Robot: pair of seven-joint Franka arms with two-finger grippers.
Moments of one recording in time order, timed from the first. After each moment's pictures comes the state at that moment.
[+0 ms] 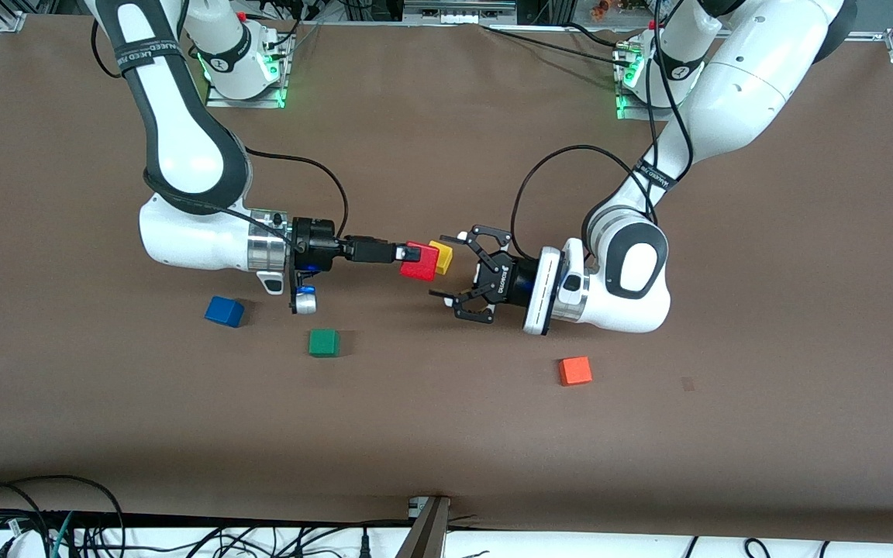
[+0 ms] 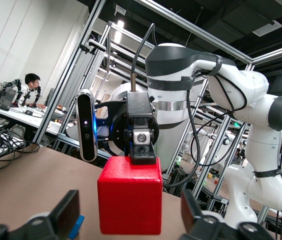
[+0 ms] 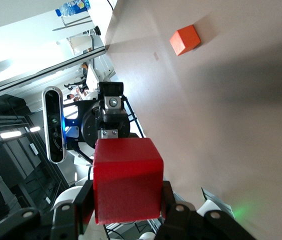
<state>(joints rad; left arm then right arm) -0.09 0.81 -0.42 -1.42 -1.57 1.87 1.83 0.44 0.43 -0.06 -1.69 1.48 2.01 -0.03</state>
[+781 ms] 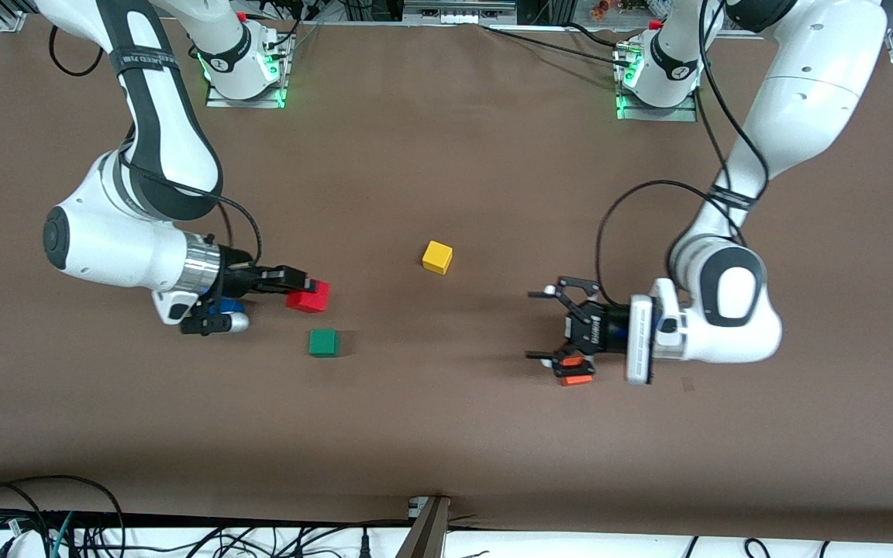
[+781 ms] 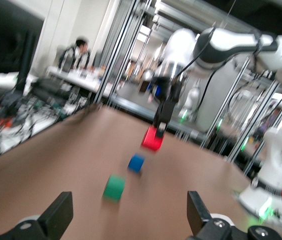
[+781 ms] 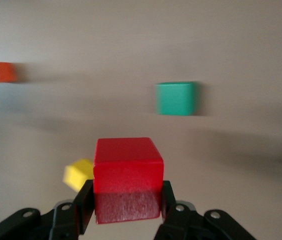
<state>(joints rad) 0.05 0.79 -0.28 -1.35 -1.26 1.87 1.66 0.39 0.43 -0.22 -1.66 0.55 2.00 -0.10</state>
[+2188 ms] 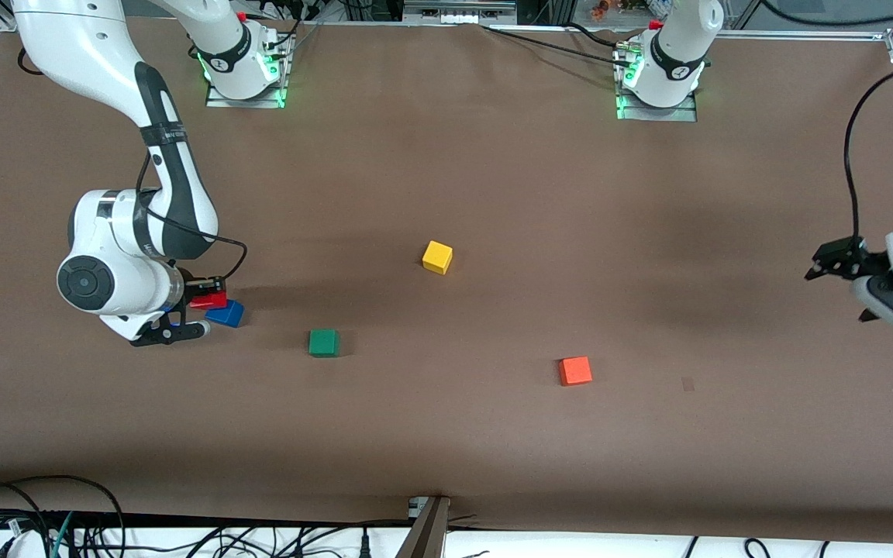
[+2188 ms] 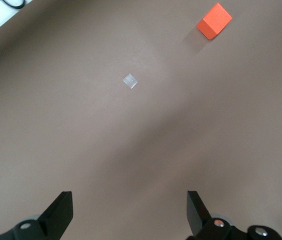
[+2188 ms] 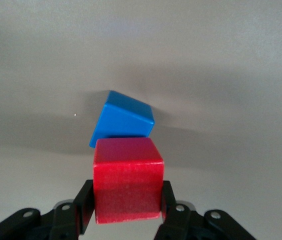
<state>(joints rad) 0.09 0.35 0.01 -1.32 -0.02 1.62 0.75 0.33 0.55 -0.27 -1.71 0.08 1.99 -0.12</state>
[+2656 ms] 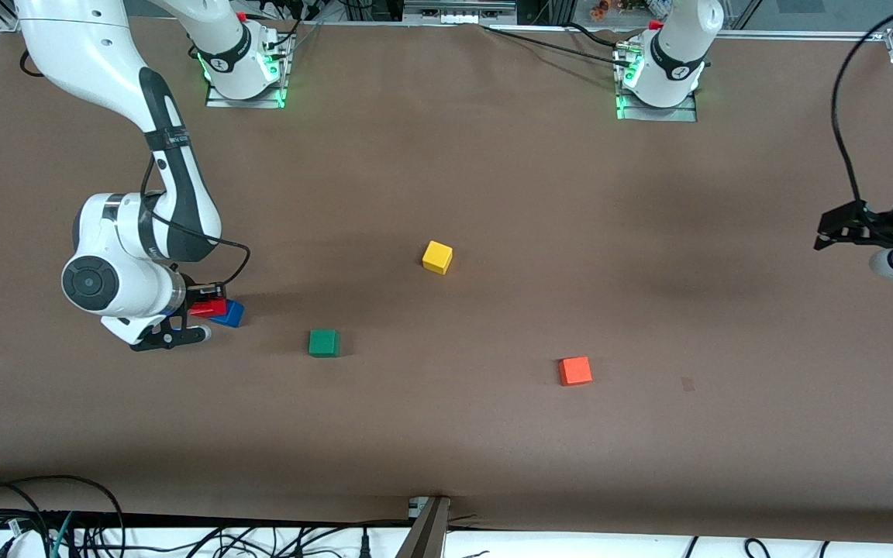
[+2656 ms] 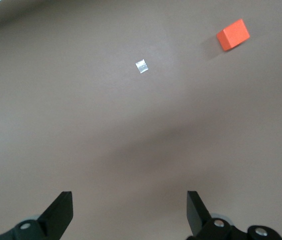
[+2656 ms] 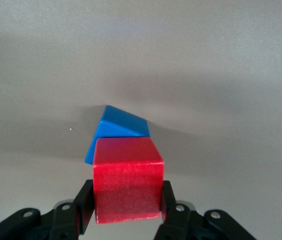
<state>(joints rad) 0.03 0.25 -0.02 -1.35 0.05 1.52 0.36 0.33 0.56 -0.27 -1.71 0.07 2.04 -0.12</state>
